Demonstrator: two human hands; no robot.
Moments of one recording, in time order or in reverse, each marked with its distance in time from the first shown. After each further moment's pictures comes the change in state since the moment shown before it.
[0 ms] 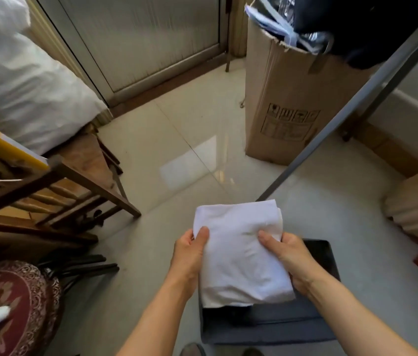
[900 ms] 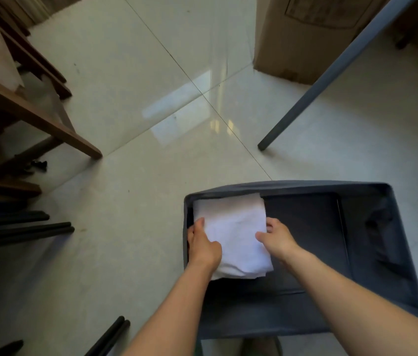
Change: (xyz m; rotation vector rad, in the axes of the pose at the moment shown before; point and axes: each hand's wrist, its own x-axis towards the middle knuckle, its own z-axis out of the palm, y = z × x) left_hand 0.175 -0.258 0.031 0.538 0.051 -0.164; right_hand 0.205 0.252 -0.033 -0.520 0.126 0.285
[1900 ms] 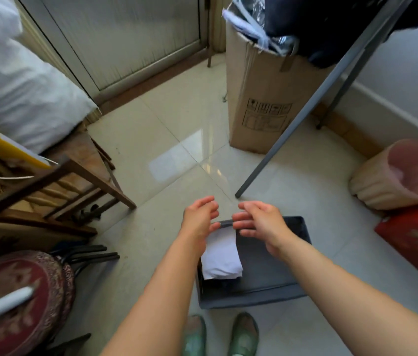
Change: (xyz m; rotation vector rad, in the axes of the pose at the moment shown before) left_hand -0.285 0.228 -0.172 -0.568 -0.145 0.110; right_hand -0.354 -0.194 -0.105 0.380 -0.017 -0.316
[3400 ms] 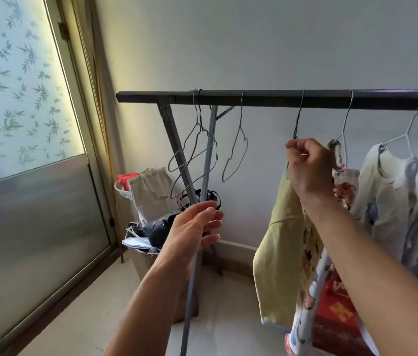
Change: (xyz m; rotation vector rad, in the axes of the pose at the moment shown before) left_hand -0.417 0.259 0.152 0.202 -0.787 0.736; right_hand -0.420 -0.340 -0.258 0.026 1.230 -1.121
